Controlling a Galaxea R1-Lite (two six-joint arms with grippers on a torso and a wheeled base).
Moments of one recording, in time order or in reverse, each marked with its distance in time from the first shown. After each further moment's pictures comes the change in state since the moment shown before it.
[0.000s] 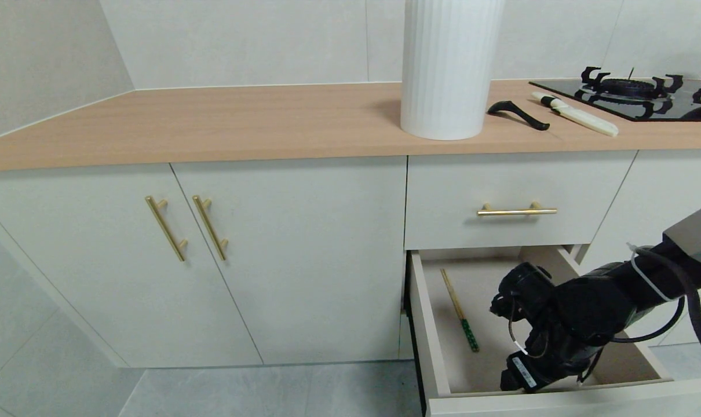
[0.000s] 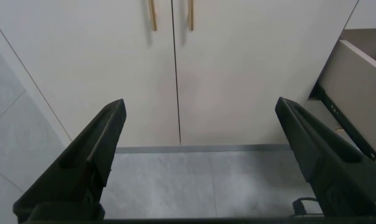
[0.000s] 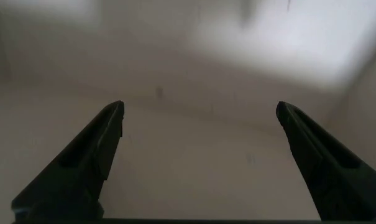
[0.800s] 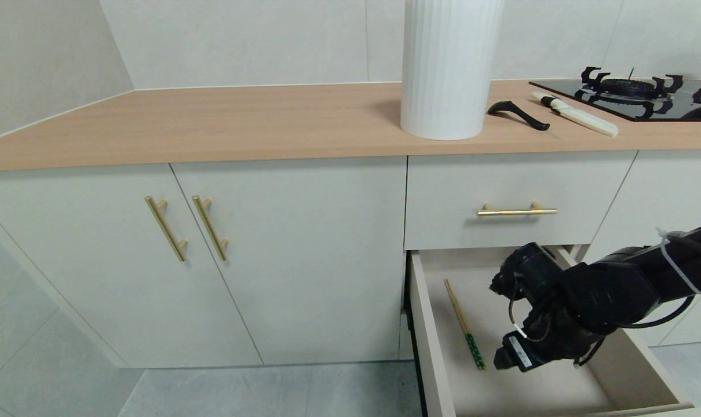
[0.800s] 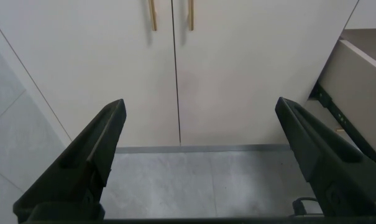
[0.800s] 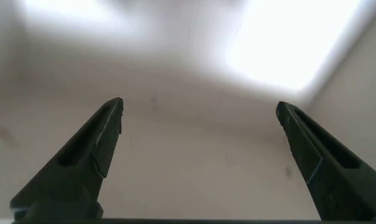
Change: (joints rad) left arm 0.000 0.000 0.000 0.000 0.000 0.000; right arm 0.020 -0.086 -0.039 -0.023 -0.040 0.060
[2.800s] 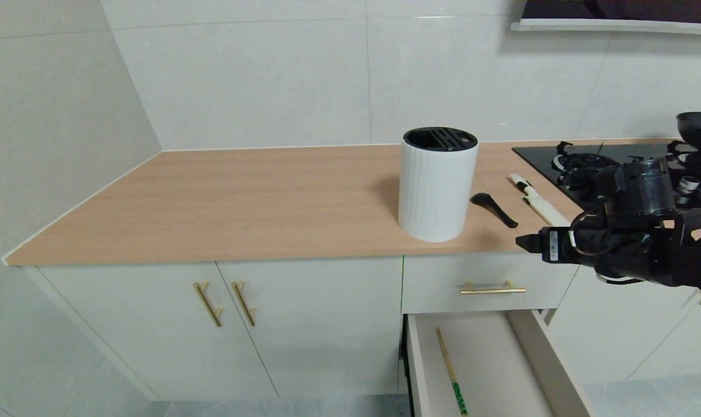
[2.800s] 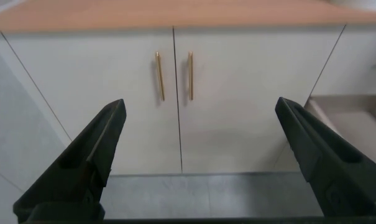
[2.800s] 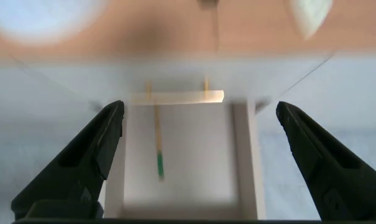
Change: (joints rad) left arm 0.000 0.000 0.000 0.000 0.000 0.000; right arm -0.152 -0.249 0.054 -0.495 -0.077 0.019
